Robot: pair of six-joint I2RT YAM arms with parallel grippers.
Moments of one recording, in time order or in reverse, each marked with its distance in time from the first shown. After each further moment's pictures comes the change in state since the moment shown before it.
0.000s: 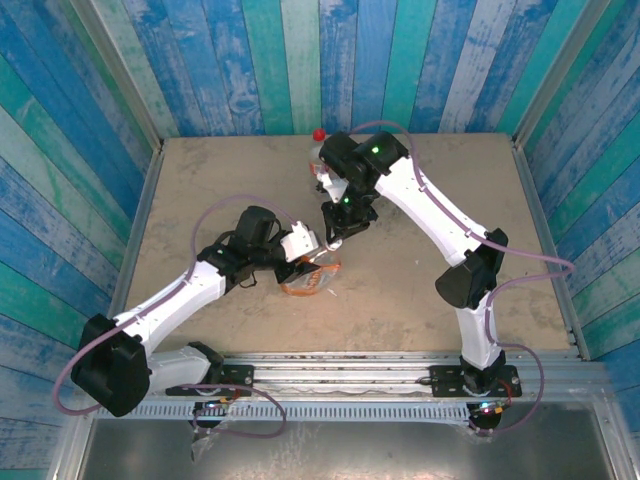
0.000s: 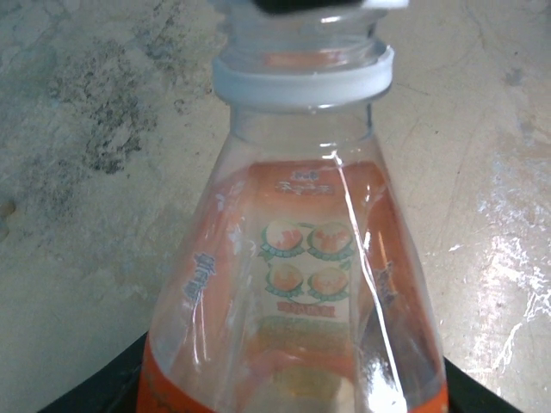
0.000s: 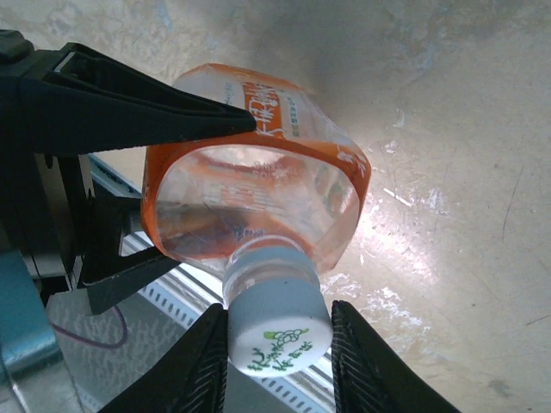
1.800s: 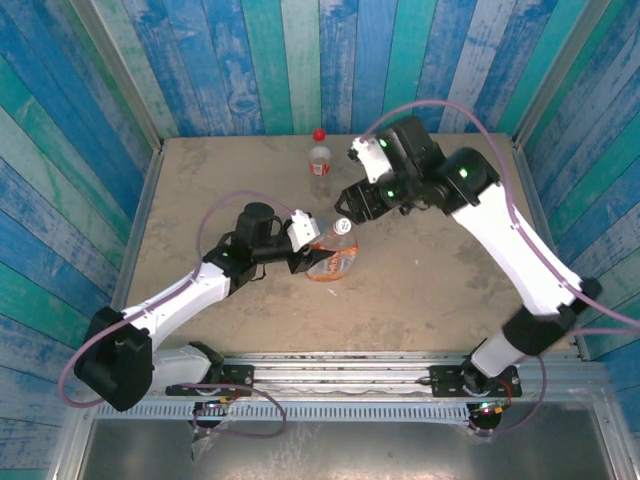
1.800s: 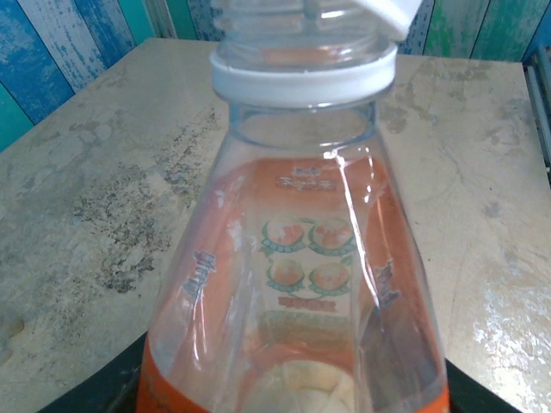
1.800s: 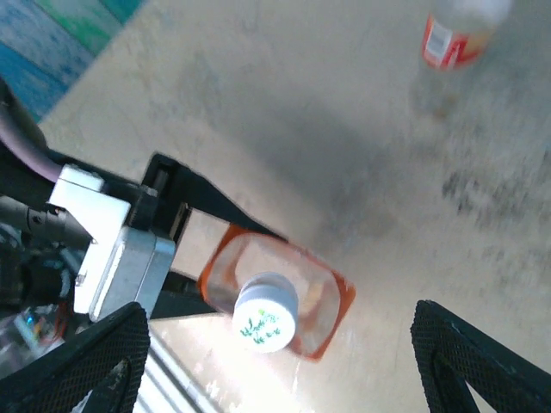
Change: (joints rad) left arm -0.006 0.038 -0.053 0.369 0.113 -0.178; right arm -0.029 -0.527 -0.415 0.499 0.154 -0.137
